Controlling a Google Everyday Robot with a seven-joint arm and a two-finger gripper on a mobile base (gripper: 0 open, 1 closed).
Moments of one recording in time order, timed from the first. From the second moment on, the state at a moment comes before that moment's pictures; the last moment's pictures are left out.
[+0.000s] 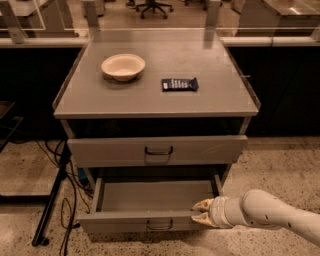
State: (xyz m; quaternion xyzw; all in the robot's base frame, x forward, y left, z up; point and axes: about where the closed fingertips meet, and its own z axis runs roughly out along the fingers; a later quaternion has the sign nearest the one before) arm 0.474 -0.154 0.444 -0.60 0.72 0.13 0.33
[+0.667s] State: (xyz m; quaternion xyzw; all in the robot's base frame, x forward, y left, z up) arm 0.436 -0.192 0.461 -0.57 0.73 0.12 0.35
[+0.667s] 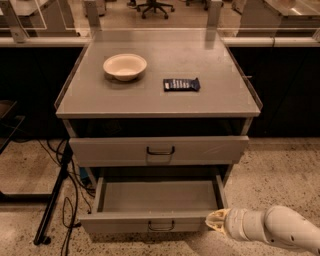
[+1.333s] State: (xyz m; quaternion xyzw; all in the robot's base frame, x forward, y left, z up) arm 0.437 -0.190 0.461 -0.57 0.73 0.12 0.35
